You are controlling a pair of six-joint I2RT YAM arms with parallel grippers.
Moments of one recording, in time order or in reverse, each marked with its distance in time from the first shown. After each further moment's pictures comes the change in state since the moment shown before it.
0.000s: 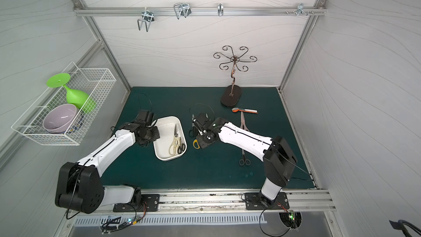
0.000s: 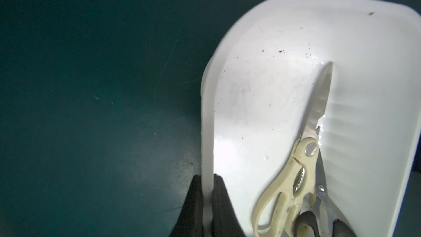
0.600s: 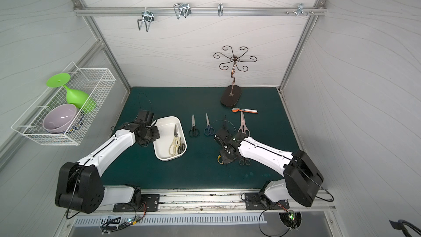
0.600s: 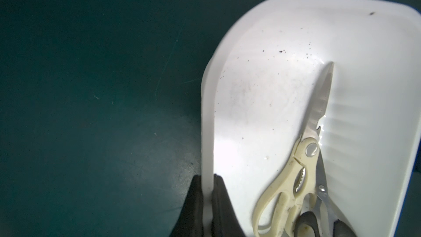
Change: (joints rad) left arm 0.000 0.000 0.000 0.000 -0.001 0.000; right arm -0.060 -0.258 -0.432 -0.047 0.039 0.157
